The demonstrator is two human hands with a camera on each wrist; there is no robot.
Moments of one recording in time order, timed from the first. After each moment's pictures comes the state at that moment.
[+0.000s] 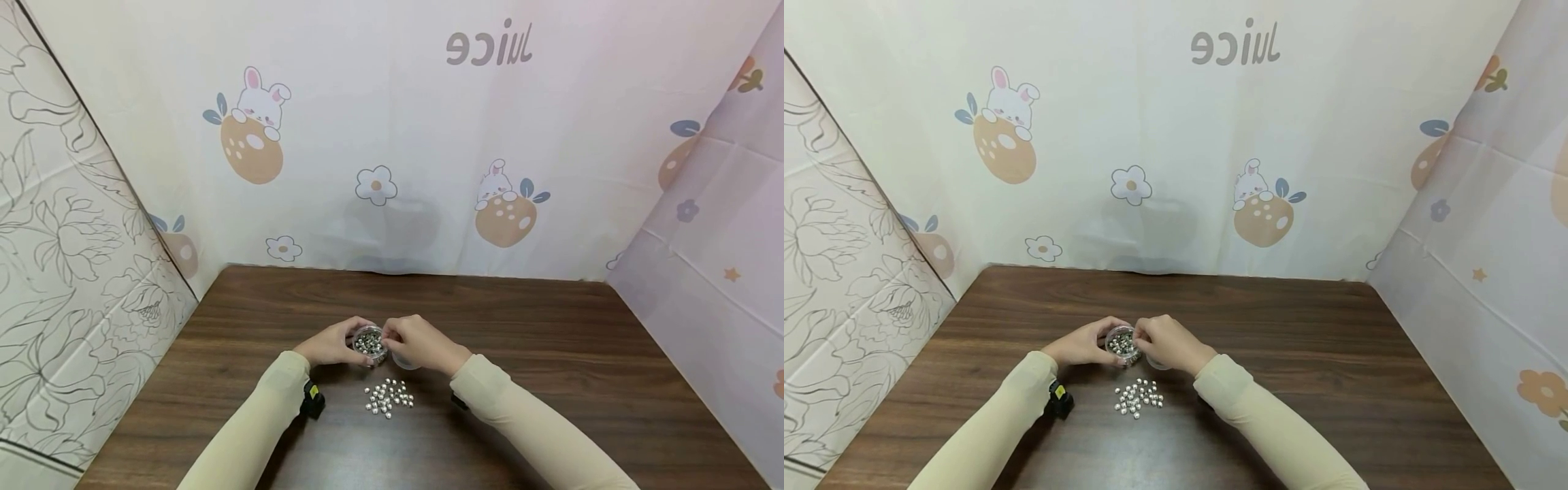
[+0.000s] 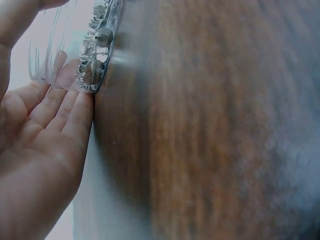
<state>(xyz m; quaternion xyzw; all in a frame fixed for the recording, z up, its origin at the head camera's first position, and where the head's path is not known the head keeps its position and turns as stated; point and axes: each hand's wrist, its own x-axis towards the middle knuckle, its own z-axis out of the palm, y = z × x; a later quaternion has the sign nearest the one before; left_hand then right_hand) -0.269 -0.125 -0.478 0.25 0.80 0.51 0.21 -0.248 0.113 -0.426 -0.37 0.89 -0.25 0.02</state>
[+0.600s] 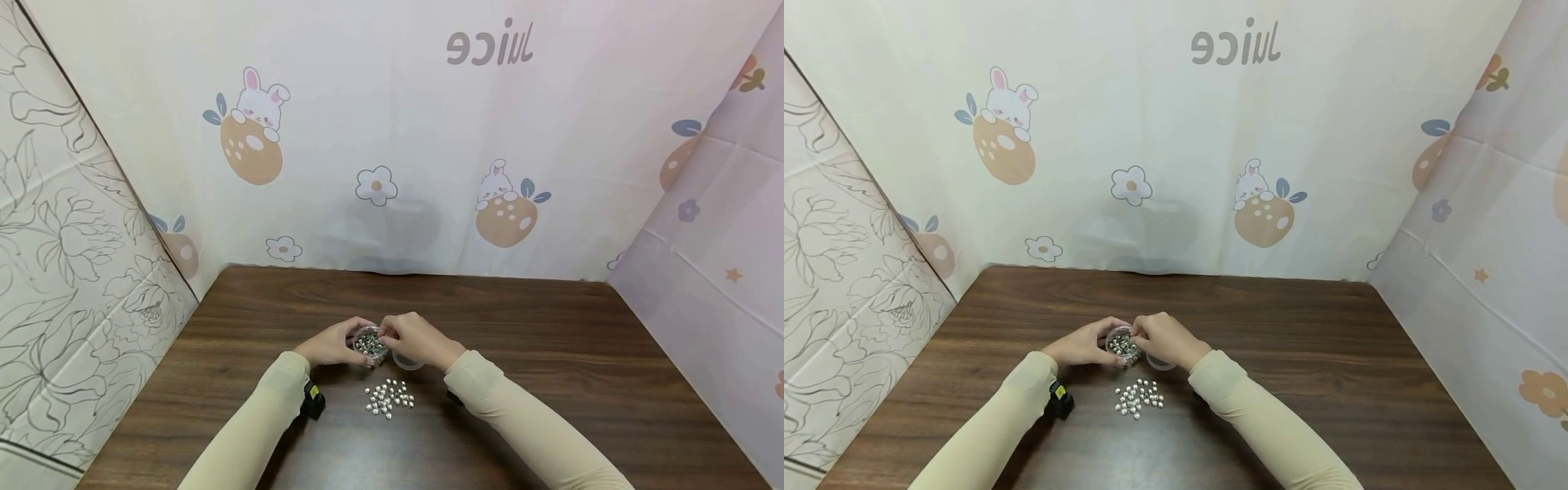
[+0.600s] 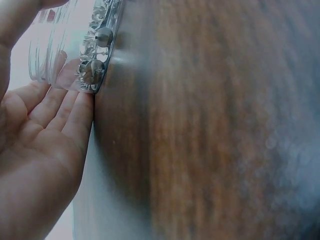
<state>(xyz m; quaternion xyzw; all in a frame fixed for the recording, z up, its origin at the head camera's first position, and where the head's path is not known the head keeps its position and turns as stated) -0.268 -0.125 -0.477 0.25 0.80 0.50 0.21 -0.257 0.106 -0.427 -0.35 0.90 -0.26 0.04</state>
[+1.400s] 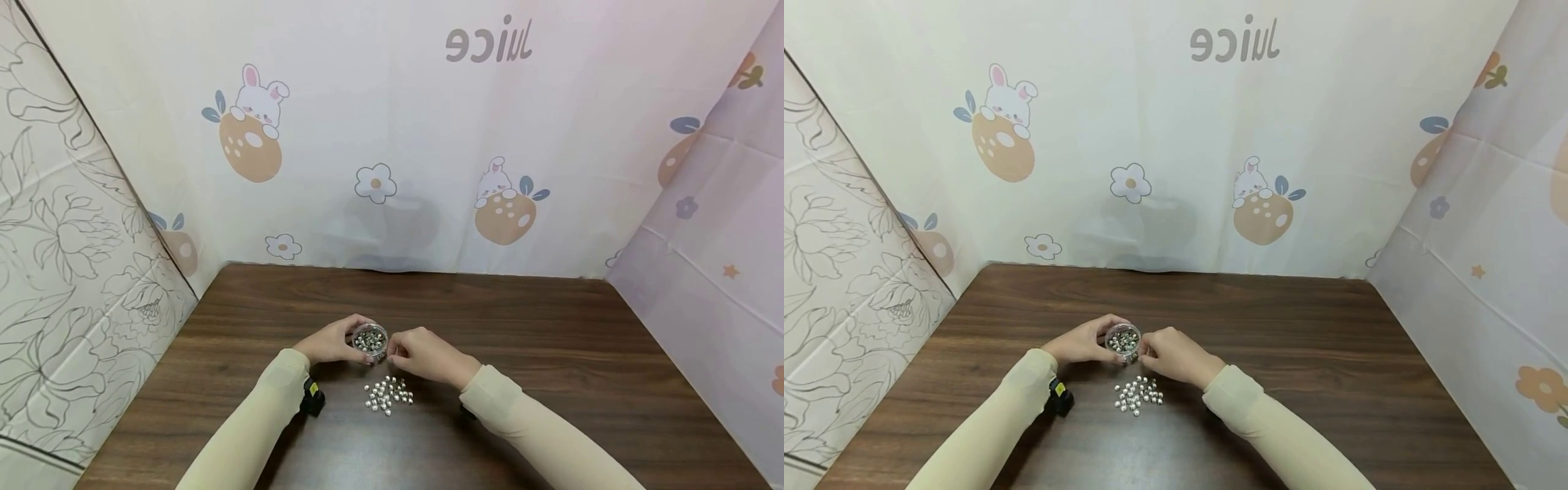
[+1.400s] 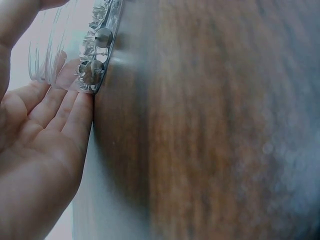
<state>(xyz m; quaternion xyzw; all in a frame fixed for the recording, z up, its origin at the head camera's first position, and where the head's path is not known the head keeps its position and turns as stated) -0.269 -0.124 -0.480 0.25 0.79 0.52 0.21 -0.229 0.124 -0.432 -0.37 0.90 -0.24 0.07</state>
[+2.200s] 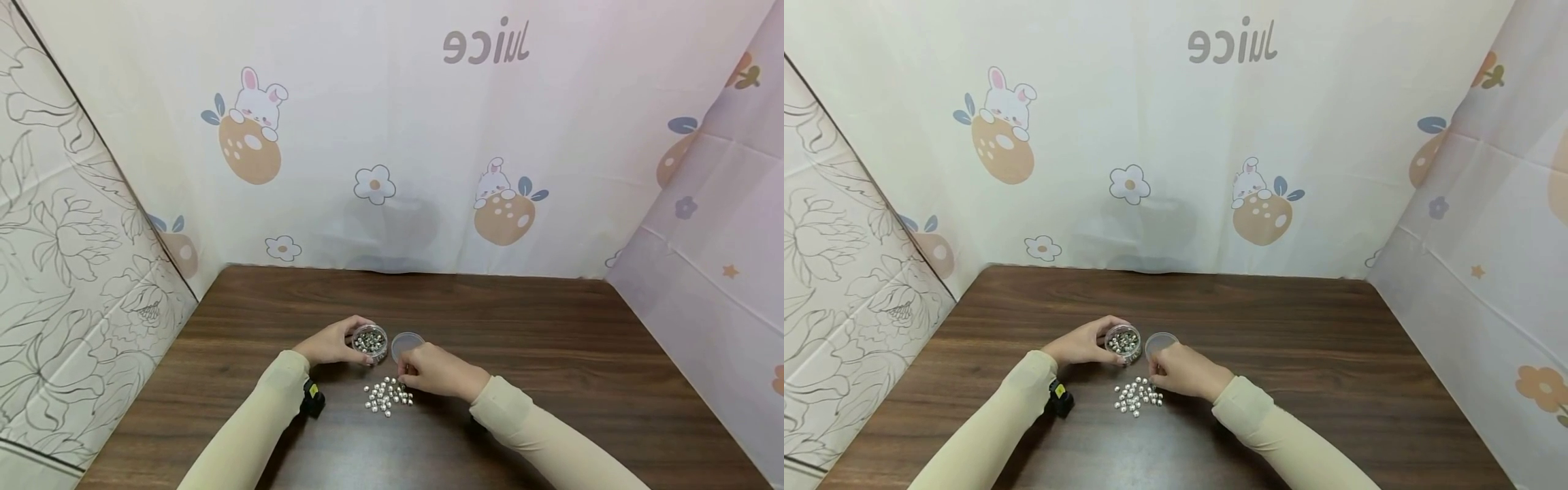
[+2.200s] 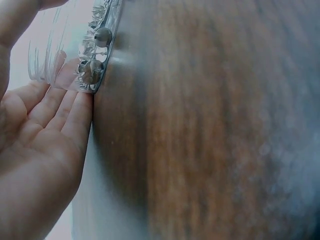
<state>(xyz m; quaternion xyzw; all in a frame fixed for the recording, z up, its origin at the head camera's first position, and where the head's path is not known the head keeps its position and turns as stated) -0.269 -0.122 -0.481 0.24 0.79 0.52 0.20 -0.216 0.139 -0.447 -0.39 0.89 -0.22 0.09</state>
